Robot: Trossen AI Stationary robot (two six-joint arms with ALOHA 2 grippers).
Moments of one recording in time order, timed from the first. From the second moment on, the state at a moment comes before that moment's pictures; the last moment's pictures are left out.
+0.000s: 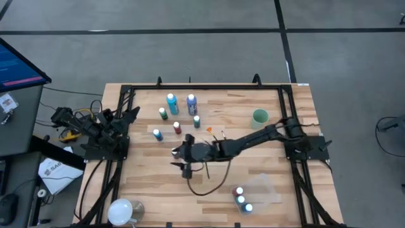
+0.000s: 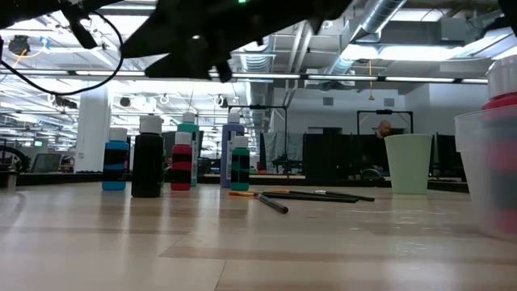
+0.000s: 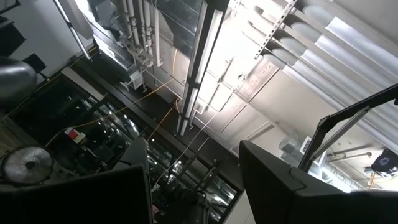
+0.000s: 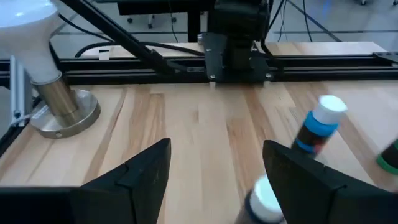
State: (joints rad) left arm -0.45 0.20 0.02 1.06 -0.65 -0.24; right arm 0.21 2.11 1.50 0.22 0.23 0.10
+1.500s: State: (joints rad) left arm -0.45 0.20 0.02 1.06 -0.65 -0.24; right arm 0.13 2.24 1.58 0.05 0.15 0.16
